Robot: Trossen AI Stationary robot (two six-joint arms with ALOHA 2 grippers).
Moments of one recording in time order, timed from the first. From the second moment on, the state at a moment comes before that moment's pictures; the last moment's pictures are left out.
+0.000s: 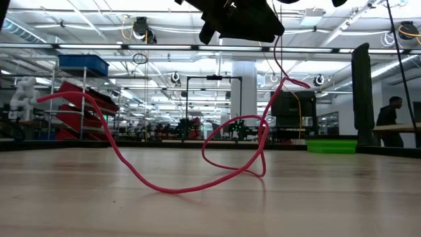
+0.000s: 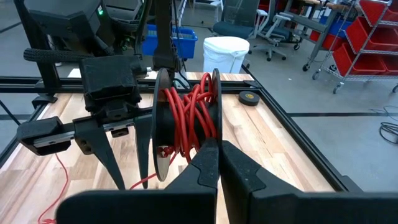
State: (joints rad) left arm -0.29 1.84 1.30 0.10 -0.50 -0.20; right arm 0.42 0.84 0.83 -0.27 0.62 0.09
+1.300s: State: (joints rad) left arm -0.28 1.95 1.30 0.26 -0.42 -0.17; right arm 0.42 0.84 0.83 -0.28 0.60 0.08
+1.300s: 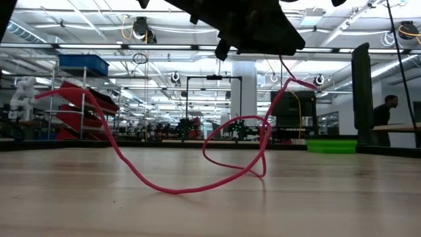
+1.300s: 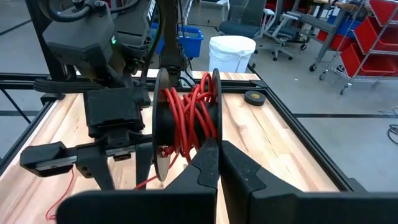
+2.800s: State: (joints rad) left arm -0.28 1.87 1.30 0.09 -0.40 -0.18; right arm 0.42 0.84 0.83 -0.29 0.60 0.09
